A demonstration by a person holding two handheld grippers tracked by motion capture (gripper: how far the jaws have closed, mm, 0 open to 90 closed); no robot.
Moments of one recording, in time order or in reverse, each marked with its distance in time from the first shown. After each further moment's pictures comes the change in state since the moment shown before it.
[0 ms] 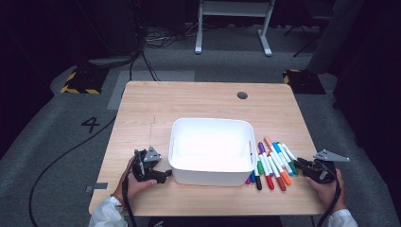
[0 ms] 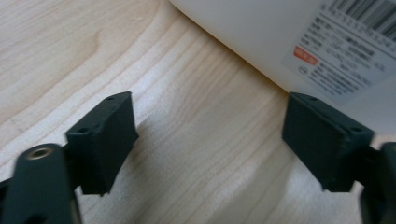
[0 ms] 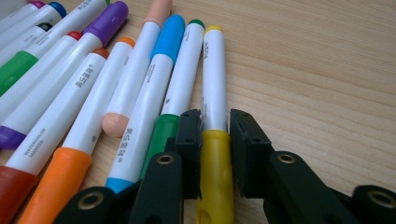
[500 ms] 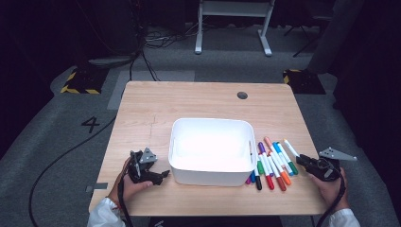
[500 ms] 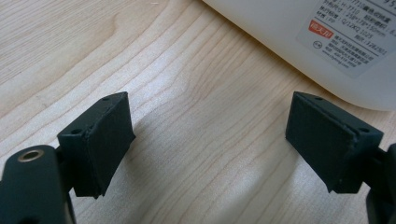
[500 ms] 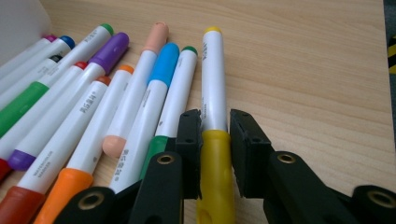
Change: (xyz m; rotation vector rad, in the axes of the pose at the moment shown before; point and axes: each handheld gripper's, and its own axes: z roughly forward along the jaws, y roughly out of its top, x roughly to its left) left arm 0.004 -0.009 -0.008 0.013 0.024 -0.004; right arm -0.010 0.004 -0.006 -0.070 0.032 0.052
